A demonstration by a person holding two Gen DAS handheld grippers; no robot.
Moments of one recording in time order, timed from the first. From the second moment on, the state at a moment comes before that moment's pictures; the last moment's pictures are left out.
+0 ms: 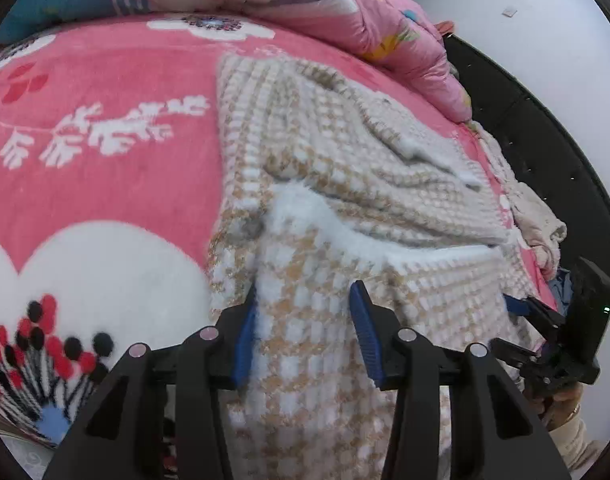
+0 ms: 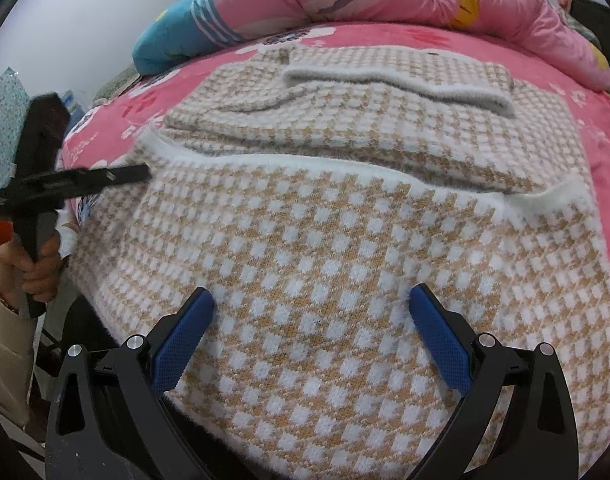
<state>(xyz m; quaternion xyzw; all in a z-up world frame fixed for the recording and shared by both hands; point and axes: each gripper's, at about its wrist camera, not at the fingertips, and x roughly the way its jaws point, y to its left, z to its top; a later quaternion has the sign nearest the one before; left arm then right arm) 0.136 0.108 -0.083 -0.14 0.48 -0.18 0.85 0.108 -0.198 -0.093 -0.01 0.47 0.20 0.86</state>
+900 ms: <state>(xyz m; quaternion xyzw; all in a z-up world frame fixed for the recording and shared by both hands) 0.115 0.050 -0.079 0.01 0.47 -0.05 0.88 0.097 -0.210 -0.067 0.00 0.45 0.20 0.87</state>
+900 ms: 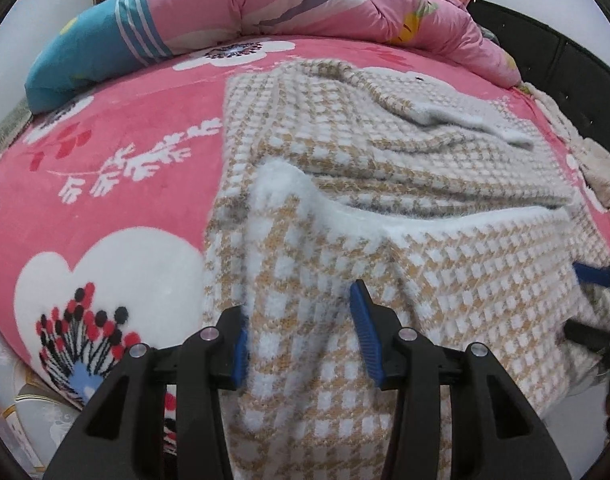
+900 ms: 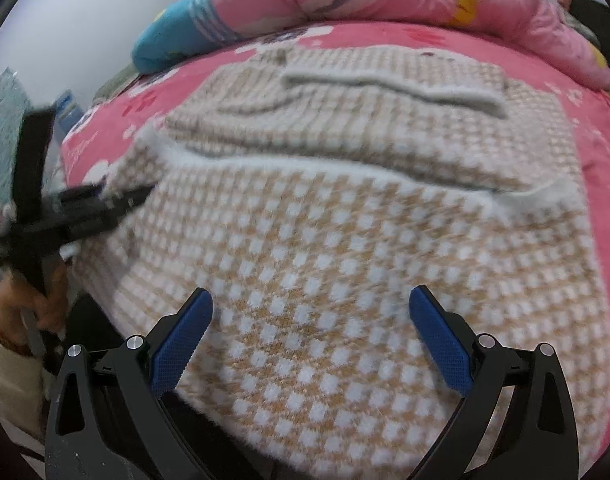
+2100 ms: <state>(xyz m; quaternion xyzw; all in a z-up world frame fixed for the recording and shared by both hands) 0.111 0.032 -0.081 0.07 0.46 -0.01 0.89 0.183 -0.409 -0.079 0.28 0.46 0.24 0.81</state>
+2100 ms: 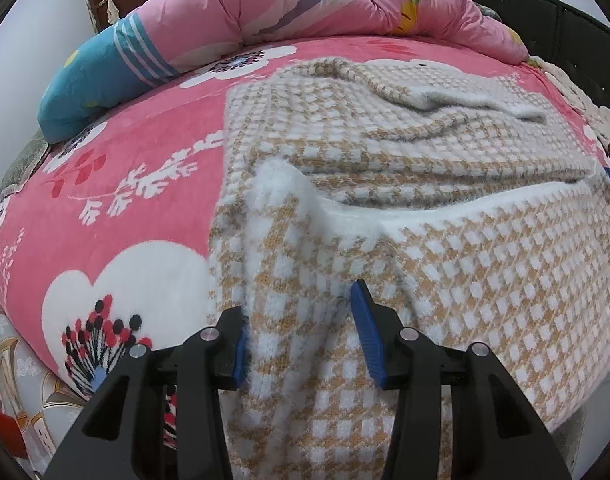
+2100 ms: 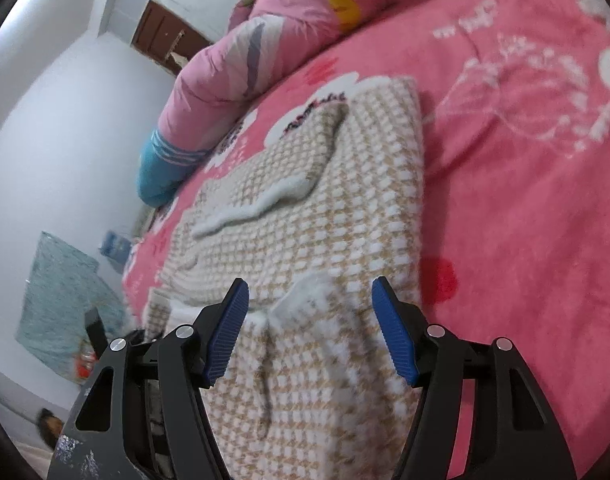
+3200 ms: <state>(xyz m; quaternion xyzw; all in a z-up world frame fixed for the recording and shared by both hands) 0.111 0.030 -0.080 0.09 0.46 0.00 0.88 0.143 -0.324 -0.086 0.06 0.54 0.20 0.82</state>
